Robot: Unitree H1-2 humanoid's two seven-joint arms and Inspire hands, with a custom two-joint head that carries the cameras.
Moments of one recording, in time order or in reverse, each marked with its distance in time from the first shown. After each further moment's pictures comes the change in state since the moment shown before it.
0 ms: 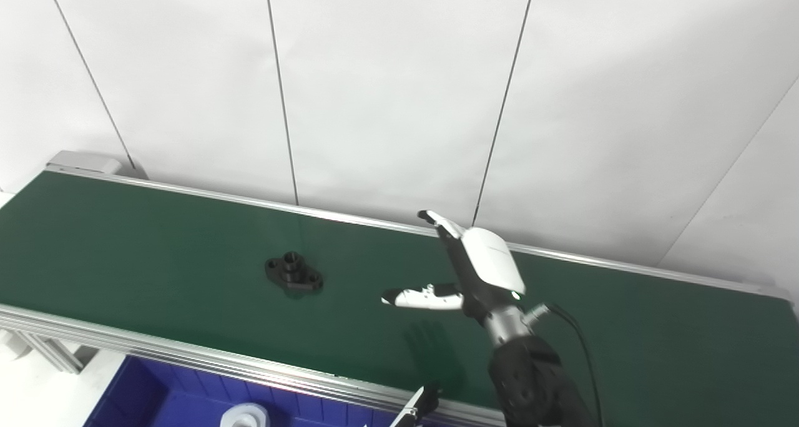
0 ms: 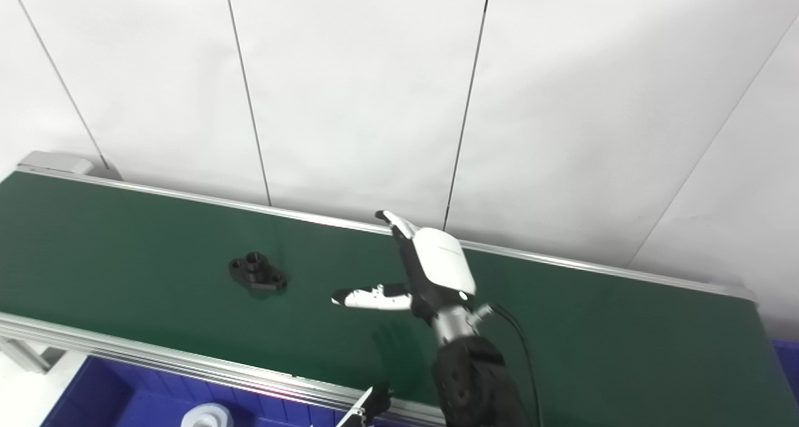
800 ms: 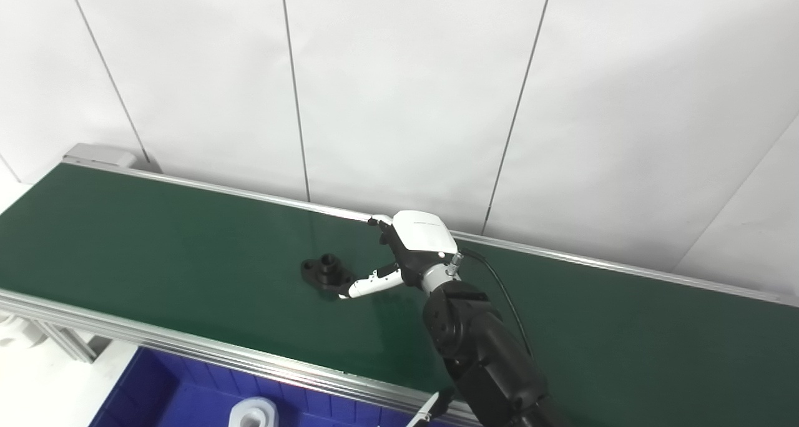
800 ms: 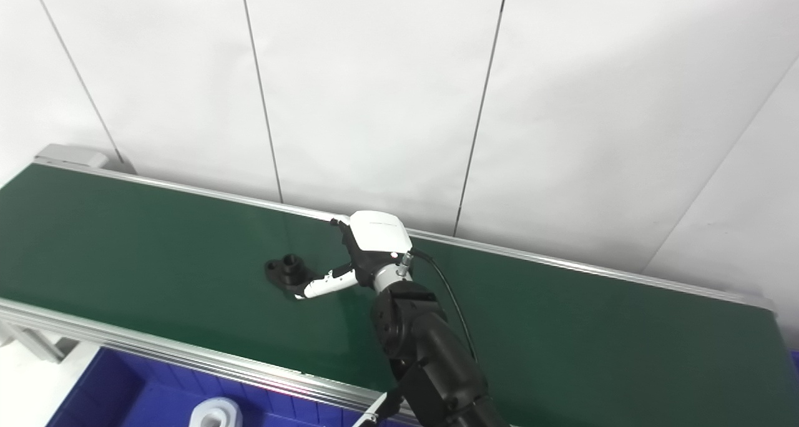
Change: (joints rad) left arm 0.034 0.002 -0.014 -0.067 0.127 0.047 0.033; right arm -0.250 0.090 0.183 0.406 -0.065 0.097 0.034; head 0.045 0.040
